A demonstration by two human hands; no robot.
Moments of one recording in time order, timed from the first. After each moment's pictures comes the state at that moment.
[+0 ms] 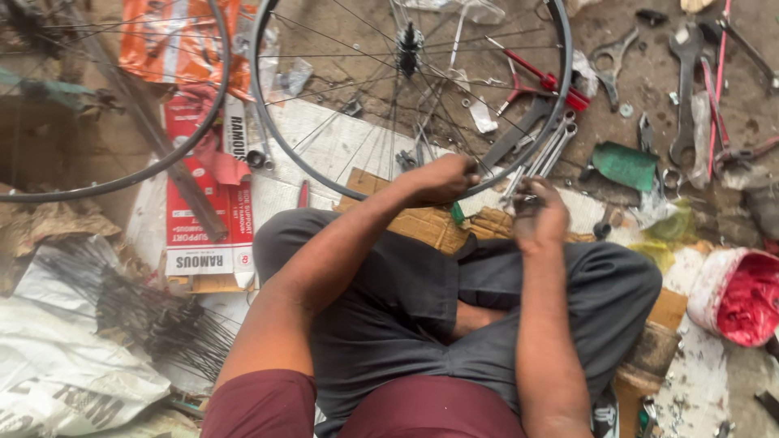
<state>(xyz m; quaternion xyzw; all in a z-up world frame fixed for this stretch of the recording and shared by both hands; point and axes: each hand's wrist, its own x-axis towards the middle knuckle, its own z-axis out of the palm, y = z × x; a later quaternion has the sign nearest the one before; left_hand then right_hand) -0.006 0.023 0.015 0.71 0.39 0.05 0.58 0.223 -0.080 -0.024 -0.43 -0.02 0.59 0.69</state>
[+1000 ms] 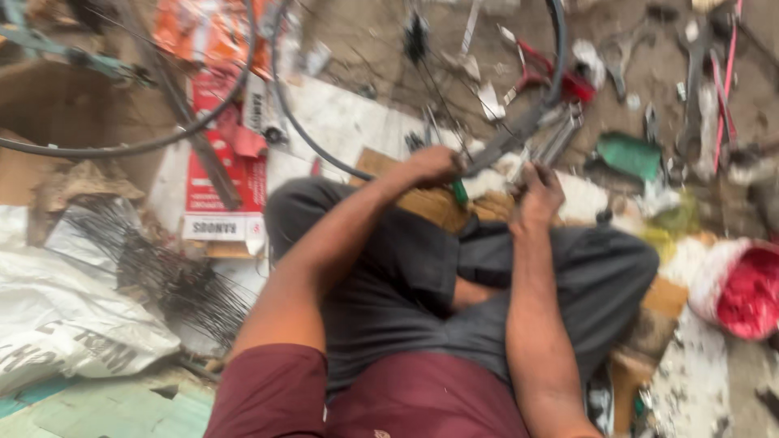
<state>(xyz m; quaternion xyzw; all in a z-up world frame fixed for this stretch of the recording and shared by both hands) -0.016 0.012 -0.025 0.74 0.46 -0.06 0.48 0.211 -0.090 -0.050 -0.52 -0.14 0.48 0.69</state>
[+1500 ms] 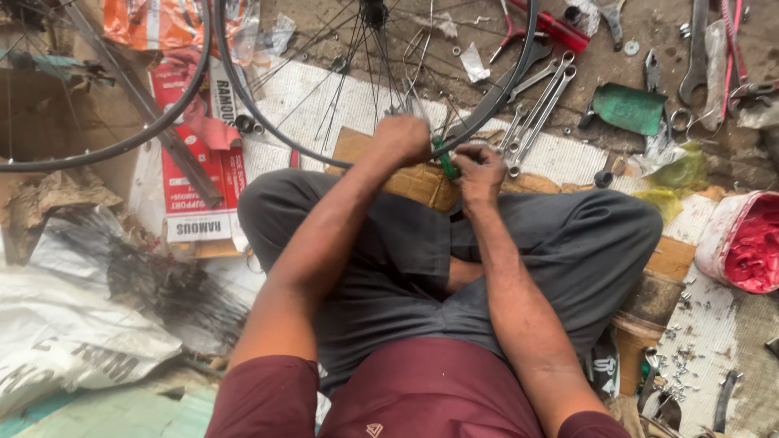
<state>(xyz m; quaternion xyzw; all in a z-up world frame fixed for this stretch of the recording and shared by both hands) -0.029 0.002 0.014 0.81 0.52 -0.11 0.24 0.131 -0.102 -0.044 -0.62 -0.27 0.49 0.55</state>
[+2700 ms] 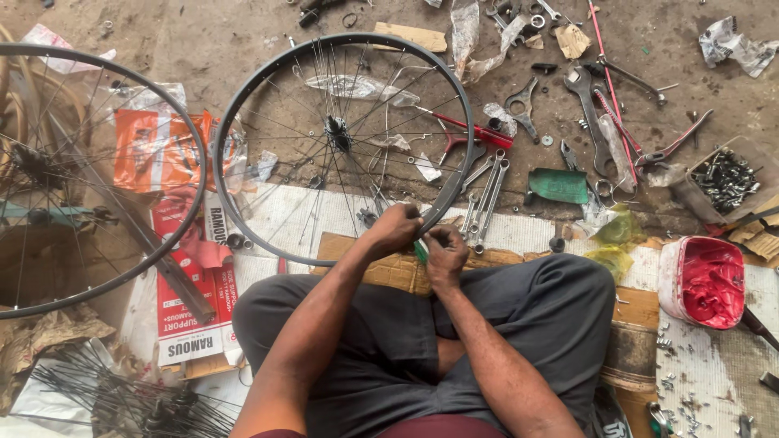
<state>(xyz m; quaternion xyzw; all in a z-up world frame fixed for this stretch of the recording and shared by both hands) -0.008 0.004 0.064 0.59 0.48 0.09 0.65 0.113 -0.095 -0.048 -0.60 -0.34 0.32 0.65</state>
